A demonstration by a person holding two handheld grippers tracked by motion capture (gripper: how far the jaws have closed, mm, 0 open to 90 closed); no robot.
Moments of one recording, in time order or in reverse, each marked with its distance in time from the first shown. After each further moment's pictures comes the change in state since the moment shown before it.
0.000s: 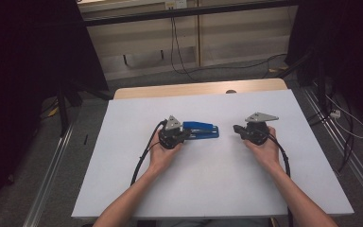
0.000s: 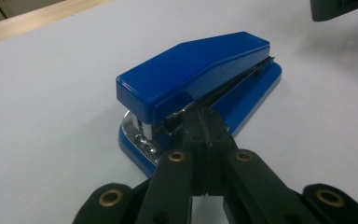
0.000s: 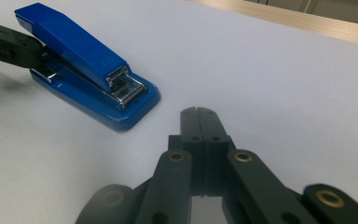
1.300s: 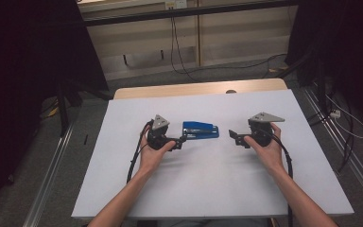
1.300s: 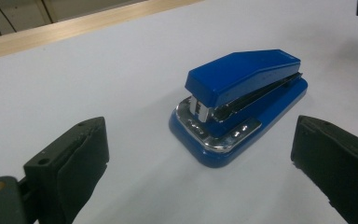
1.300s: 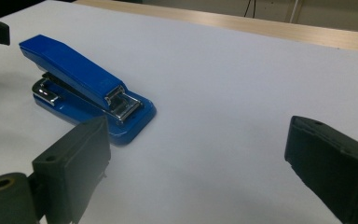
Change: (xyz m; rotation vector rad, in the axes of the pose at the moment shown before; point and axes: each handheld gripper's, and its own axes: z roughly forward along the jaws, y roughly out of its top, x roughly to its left) left arm 0.013 -0.005 -0.032 -0.052 0.105 -0.106; right arm 0.000 0.000 -0.011 -0.071 -0.029 0.071
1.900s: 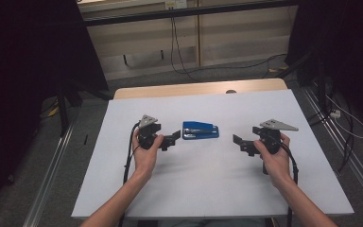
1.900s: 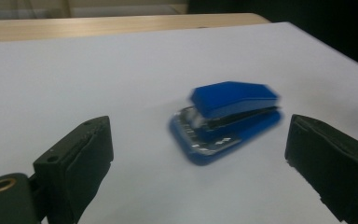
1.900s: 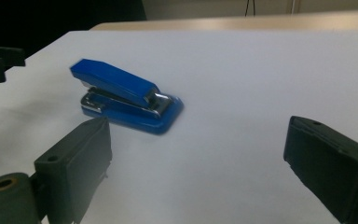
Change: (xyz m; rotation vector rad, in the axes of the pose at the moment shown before) left arm -0.006 0.015 -0.040 -0.068 -0.012 -0.121; right arm 0.022 -0.002 -0.046 -0.050 -0.005 0.087
